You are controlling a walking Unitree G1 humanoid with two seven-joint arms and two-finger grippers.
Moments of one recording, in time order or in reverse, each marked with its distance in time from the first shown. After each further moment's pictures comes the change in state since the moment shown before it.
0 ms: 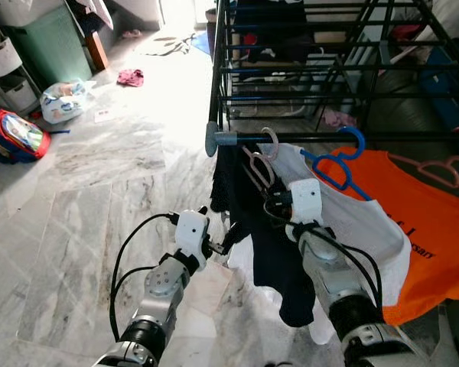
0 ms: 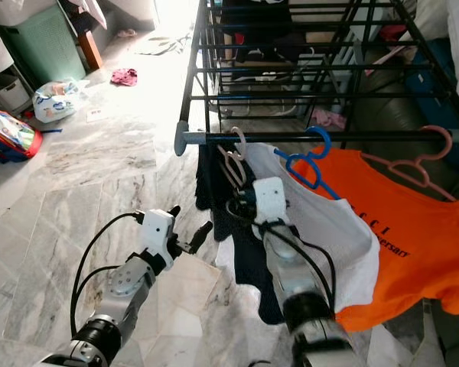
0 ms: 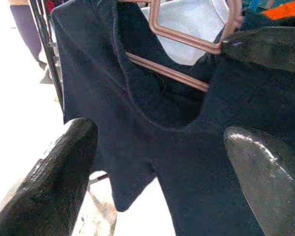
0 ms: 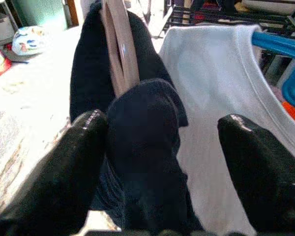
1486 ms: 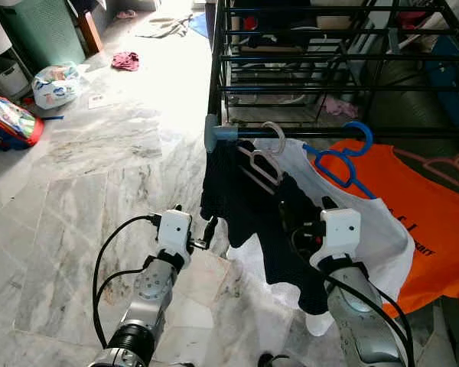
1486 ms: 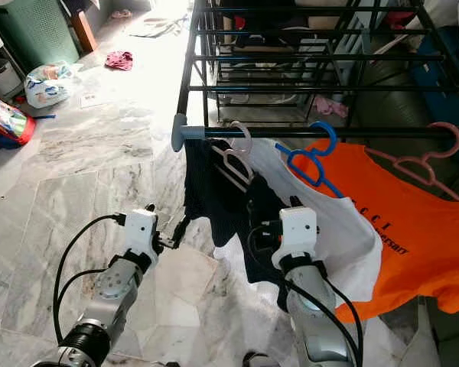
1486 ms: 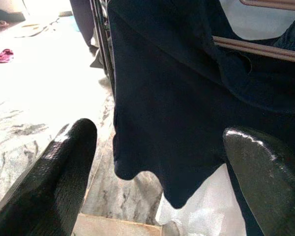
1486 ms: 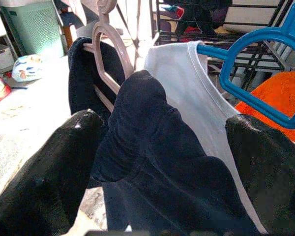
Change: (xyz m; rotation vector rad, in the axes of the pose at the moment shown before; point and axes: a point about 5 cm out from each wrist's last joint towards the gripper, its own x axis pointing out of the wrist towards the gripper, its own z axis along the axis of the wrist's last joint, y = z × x) left arm -0.012 0.023 -0.002 0.068 0.021 0.219; right arm -0.068 -0.007 0.007 0.043 -0.154 -0.031
